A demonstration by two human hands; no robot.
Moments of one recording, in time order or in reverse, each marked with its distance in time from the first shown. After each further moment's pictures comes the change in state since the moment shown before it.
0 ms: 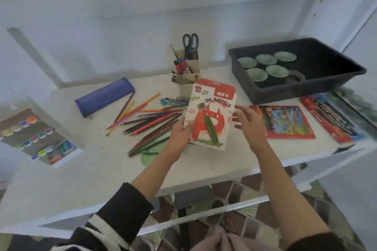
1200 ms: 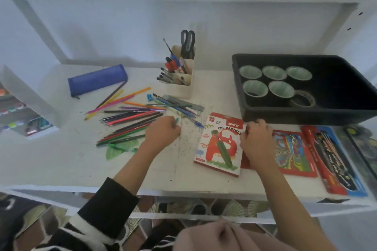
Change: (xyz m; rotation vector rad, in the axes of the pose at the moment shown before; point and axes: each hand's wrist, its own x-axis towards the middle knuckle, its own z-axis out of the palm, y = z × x) left_hand 0.051 0.009 0.044 1.175 0.313 -0.146; right_hand 0.086 0.042 -0.074 -1.045 -0.069 -0.197
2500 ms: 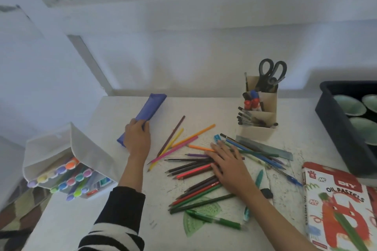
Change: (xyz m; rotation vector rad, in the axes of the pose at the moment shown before) left_hand 0.186 -0.270 -0.076 -0.247 0.600 -0.175; right_hand 0.031 -0.257 0.155 0.127 -0.090 -0.710
